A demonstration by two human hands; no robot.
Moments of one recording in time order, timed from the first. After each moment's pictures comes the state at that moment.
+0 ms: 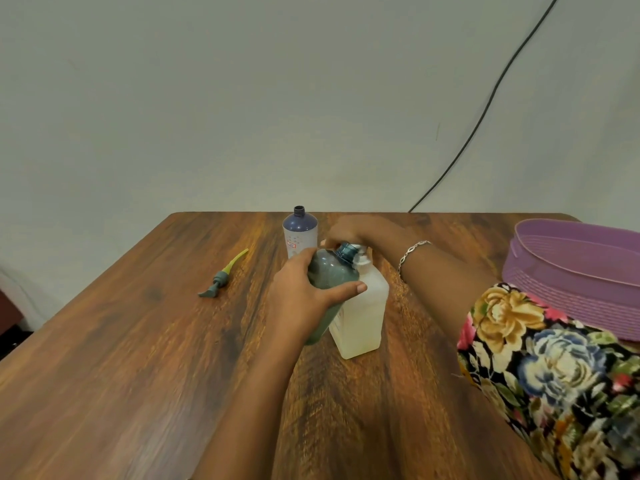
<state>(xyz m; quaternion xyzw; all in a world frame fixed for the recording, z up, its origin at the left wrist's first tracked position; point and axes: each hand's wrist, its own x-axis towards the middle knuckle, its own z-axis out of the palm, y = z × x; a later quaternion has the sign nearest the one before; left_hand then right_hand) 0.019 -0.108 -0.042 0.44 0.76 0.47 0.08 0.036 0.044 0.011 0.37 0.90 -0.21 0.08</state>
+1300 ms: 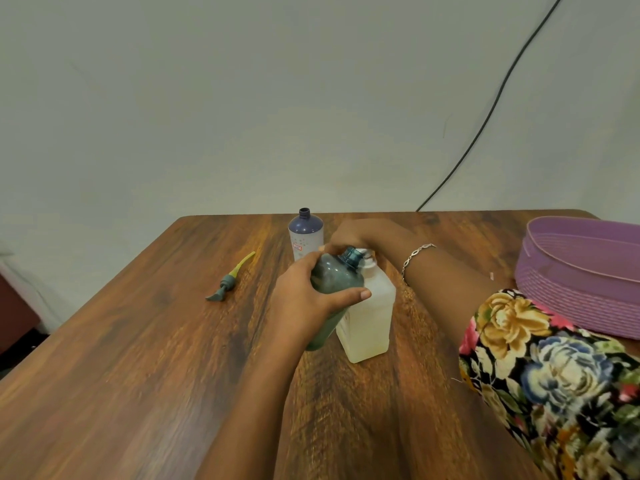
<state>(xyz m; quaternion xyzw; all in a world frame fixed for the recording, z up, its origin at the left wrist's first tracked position) 0.016 -0.108 -0.043 0.45 0.75 0.48 0.09 0.045 0.035 0.017 0.34 0.91 -0.23 0.10</state>
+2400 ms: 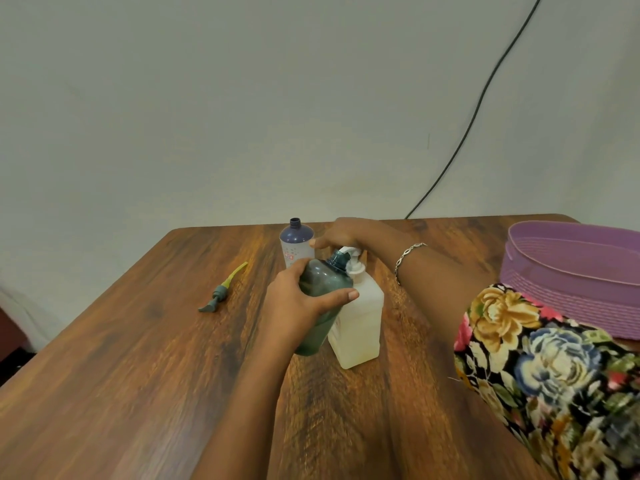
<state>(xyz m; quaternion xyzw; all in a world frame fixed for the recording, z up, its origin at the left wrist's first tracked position) 0.013 -0.104 -0.040 0.44 0.76 0.48 0.10 0.042 0.047 0.018 0.37 0.88 -0.28 0.02</state>
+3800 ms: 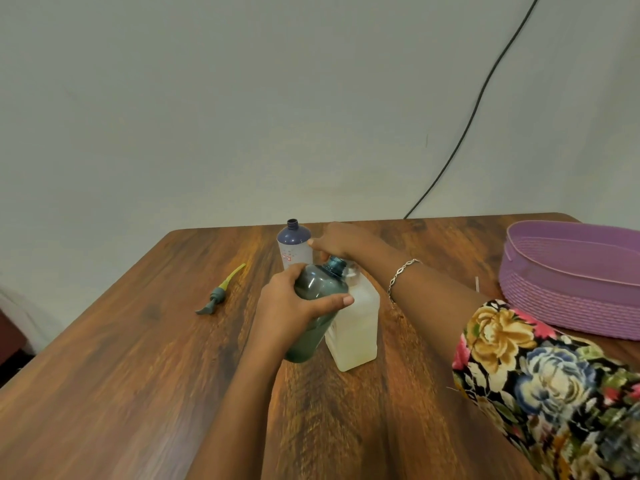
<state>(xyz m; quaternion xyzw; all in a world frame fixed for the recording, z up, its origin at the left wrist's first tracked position) 0.009 -0.105 -0.039 0.44 0.76 0.46 0.12 0.036 0.048 0.000 0.38 0.90 -0.21 -0.02</state>
